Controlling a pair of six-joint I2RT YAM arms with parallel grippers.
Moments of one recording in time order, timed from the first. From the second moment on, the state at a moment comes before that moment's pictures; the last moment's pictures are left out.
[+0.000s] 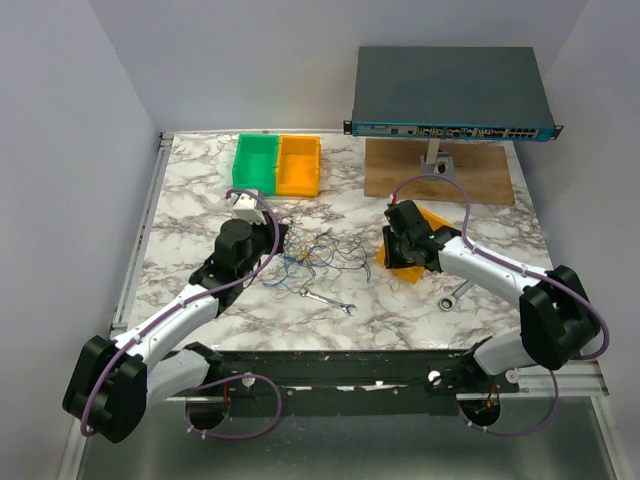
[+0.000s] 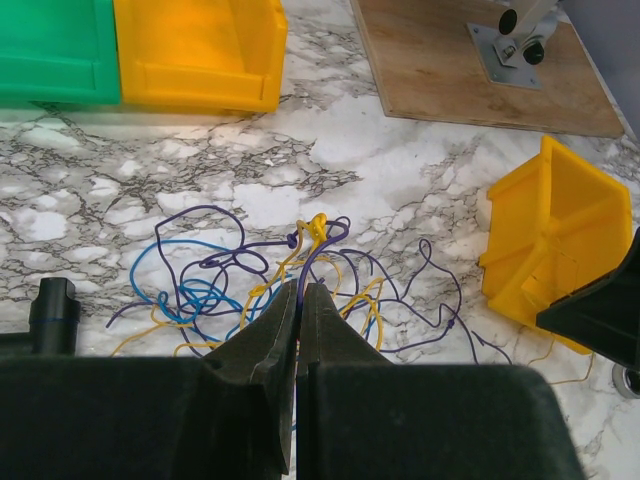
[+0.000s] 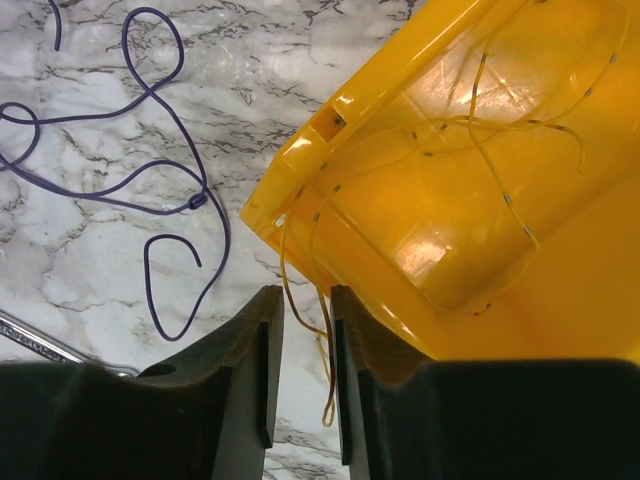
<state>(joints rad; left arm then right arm) -0.49 1.05 0.52 0.29 -0.06 -0.43 0.58 1.45 0.89 -0.45 0.16 0.39</state>
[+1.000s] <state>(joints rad) -0.49 1.05 0.52 0.29 -0.06 -0.43 0.57 1.41 0.93 -0.41 0.36 0.43</state>
